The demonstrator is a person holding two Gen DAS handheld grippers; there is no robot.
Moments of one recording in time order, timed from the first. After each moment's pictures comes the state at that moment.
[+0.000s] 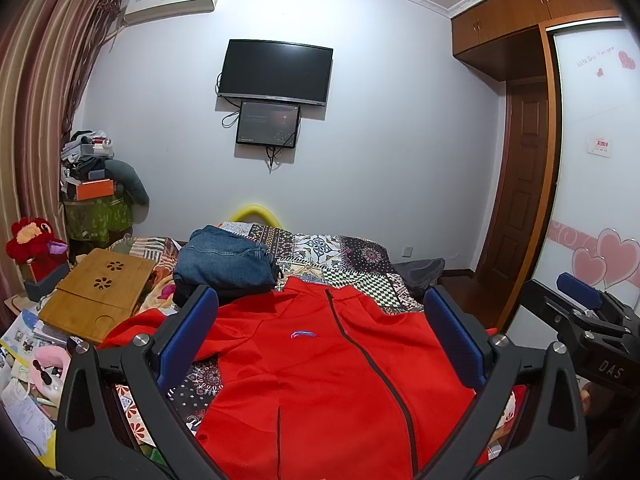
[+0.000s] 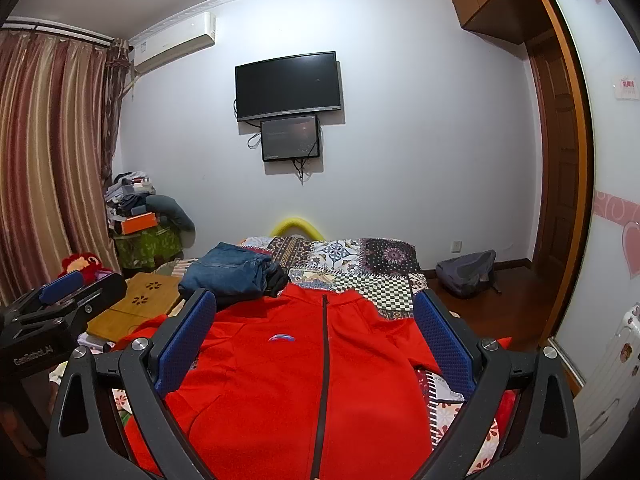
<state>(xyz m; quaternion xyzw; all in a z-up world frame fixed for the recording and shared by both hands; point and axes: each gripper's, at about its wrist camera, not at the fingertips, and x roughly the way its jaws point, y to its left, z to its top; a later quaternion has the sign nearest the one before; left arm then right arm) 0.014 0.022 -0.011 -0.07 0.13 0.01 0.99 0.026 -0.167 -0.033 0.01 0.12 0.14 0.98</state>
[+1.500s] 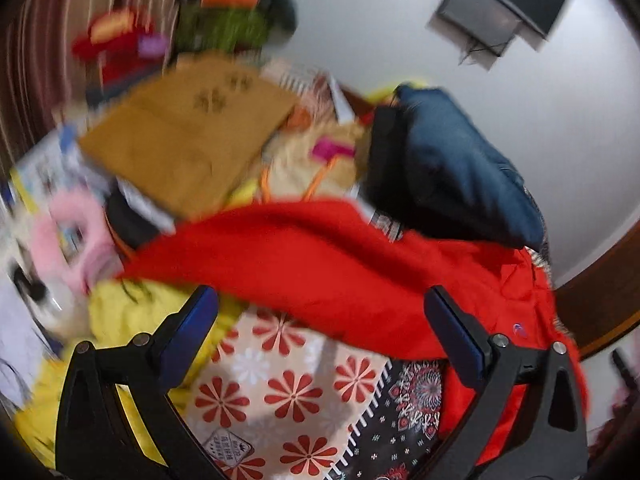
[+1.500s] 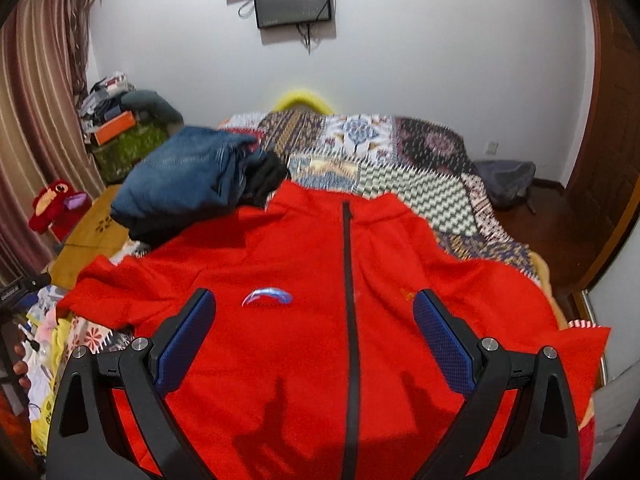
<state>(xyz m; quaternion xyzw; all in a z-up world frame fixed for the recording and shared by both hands) 0.187 0.357 -0.228 -0.32 0.37 0.18 0.85 0.229 -0.100 -0.135 -0.03 0.36 0.17 0.92</state>
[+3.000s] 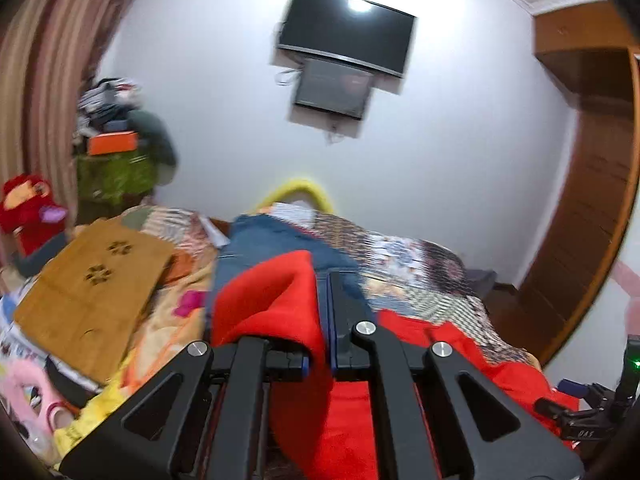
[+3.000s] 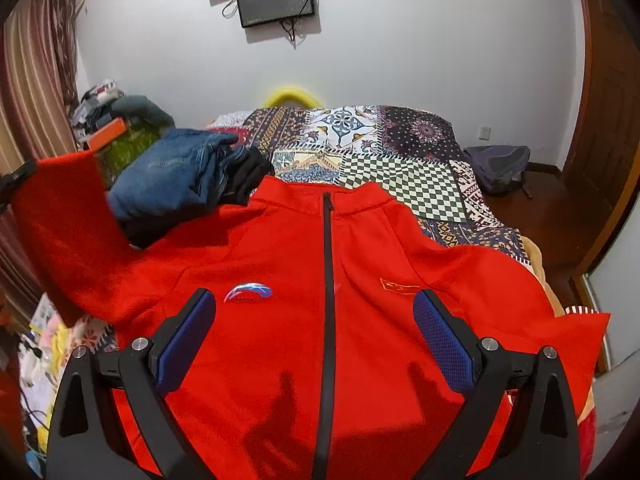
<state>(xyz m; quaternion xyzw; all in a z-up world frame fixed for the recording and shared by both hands) 0.265 0.201 -0.065 -0.13 0.18 0.06 0.97 0.238 -0.137 -0.126 0.00 0.35 0.16 0.92</state>
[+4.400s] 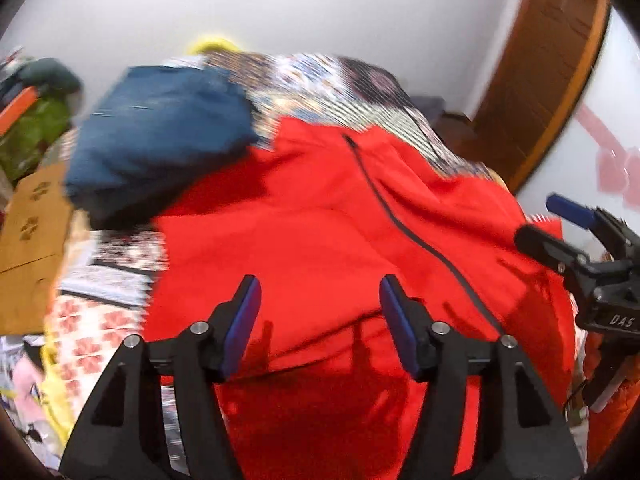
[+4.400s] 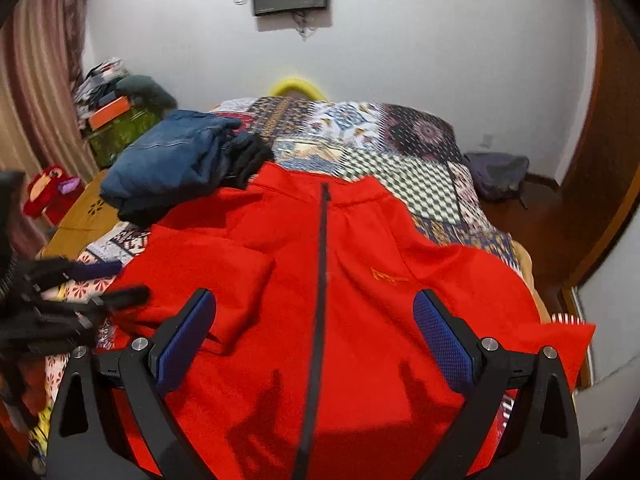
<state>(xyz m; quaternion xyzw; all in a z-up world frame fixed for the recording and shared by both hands) 0.272 0.097 -0.150 -0.05 0.44 -0.06 0.90 0.228 -0.116 -0.127 -0.07 0.36 0.17 0.91</state>
